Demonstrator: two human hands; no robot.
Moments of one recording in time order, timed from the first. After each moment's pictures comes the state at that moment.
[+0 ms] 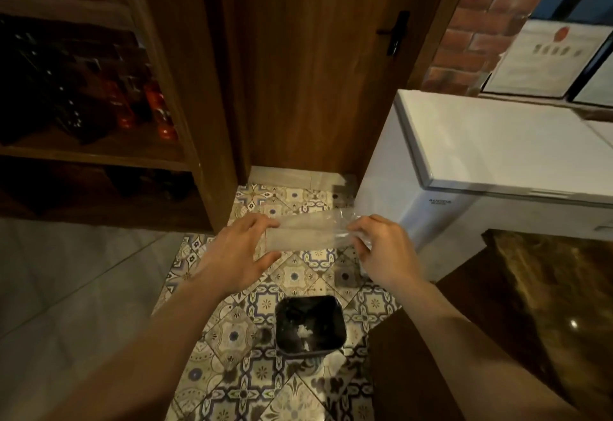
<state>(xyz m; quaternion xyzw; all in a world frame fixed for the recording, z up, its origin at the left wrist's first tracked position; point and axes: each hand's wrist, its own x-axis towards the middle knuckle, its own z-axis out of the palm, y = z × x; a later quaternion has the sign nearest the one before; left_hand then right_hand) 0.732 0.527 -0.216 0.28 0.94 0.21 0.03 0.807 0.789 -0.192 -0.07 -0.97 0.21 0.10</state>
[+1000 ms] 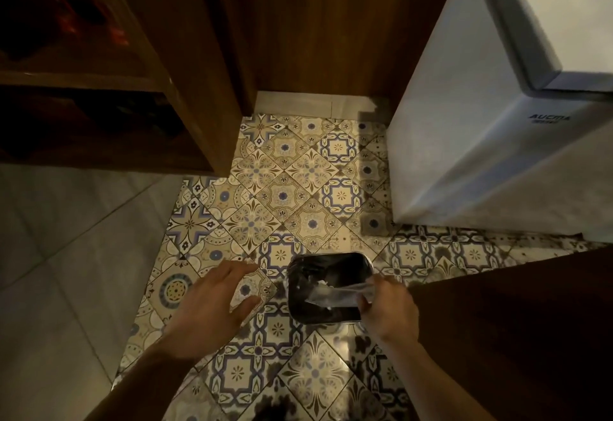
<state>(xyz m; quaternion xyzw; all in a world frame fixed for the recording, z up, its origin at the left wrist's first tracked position) 0.735 0.504 -0.477 0.19 0.94 0.18 0.20 0.812 0.788 -0.519 -0.26 -0.93 0.20 -0.18</state>
